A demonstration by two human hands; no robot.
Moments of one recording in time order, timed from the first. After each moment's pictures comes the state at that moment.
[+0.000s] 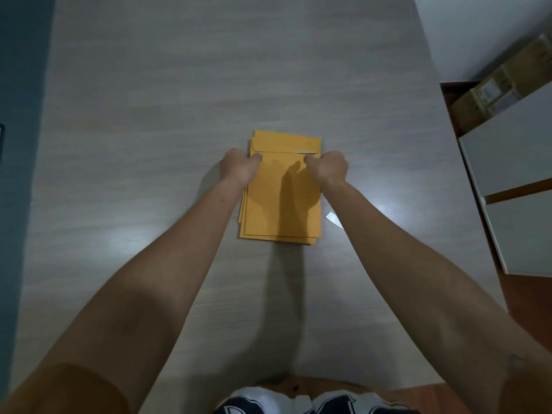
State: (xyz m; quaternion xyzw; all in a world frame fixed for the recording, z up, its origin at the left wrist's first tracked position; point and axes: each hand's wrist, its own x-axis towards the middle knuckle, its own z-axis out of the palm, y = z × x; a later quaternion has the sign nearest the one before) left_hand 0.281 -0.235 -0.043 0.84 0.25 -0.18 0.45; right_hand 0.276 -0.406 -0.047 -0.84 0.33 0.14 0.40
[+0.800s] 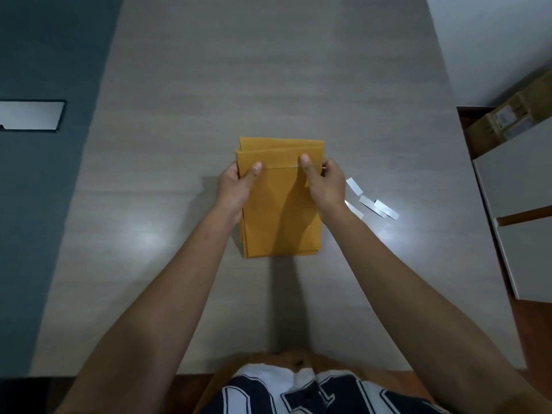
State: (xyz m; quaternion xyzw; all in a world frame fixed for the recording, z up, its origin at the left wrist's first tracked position) left_hand 0.164 -0.184 -0.024 0.66 0.23 -0.09 0.71; right_hand 0.173 -0.359 -0.018 -0.76 0.22 0.04 0.61
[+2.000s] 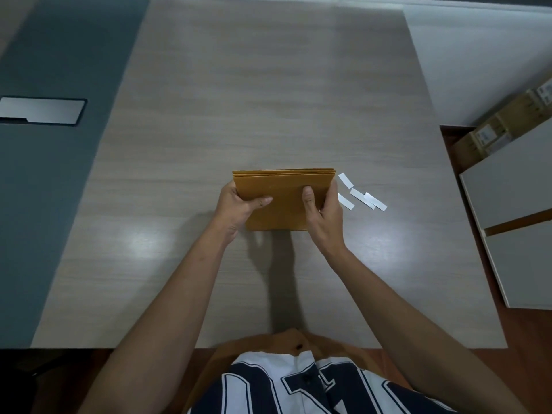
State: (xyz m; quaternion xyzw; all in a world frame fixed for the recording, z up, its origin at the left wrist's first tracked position) left_hand 0.072 -0.186 0.003 0.68 0.17 -0.08 0.70; right_hand 0.056 -0.366 0.002 -0.79 0.04 -0.05 0.61
